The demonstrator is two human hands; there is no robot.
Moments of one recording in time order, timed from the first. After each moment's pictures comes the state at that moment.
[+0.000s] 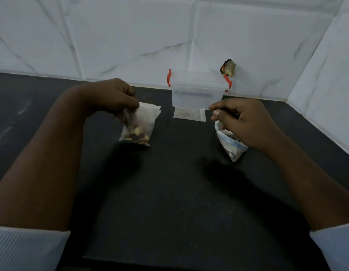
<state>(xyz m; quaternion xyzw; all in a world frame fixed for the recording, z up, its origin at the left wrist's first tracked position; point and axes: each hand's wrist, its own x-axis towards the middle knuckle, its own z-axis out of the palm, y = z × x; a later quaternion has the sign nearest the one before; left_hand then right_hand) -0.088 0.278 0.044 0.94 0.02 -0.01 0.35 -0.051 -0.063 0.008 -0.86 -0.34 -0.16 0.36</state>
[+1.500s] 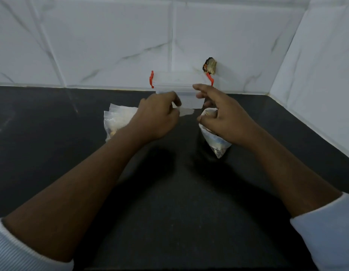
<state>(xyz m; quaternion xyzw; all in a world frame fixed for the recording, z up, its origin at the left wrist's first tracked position) -0.068 0.148 0.005 0.95 -0.11 0.20 0.23 -0.044 -0.063 0.005 -0.88 -0.31 -0.13 0.34</state>
